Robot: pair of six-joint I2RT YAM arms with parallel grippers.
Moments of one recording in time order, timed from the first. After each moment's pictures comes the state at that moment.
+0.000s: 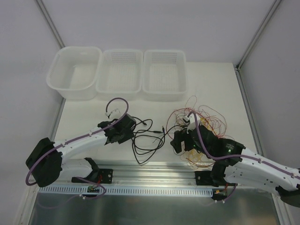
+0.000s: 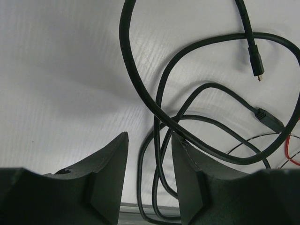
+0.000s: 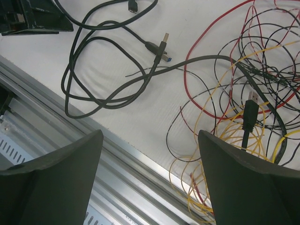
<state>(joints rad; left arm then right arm) -0.81 1.19 0.67 -0.61 -0.34 -1.20 1.12 0.70 0.68 -0.61 0.32 0.50</state>
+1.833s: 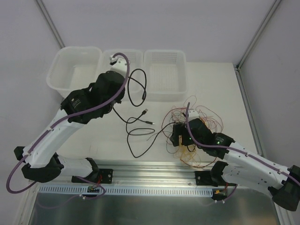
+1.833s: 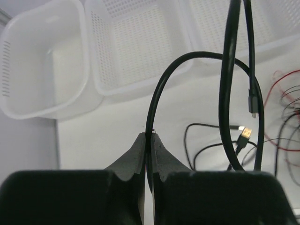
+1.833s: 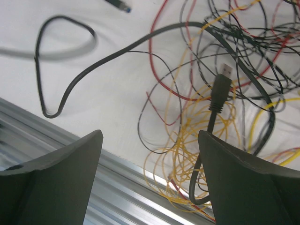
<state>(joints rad) -0.88 1.25 1.76 -1.08 -0.70 -0.15 0.93 0.84 0.63 -0.55 0.24 0.58</state>
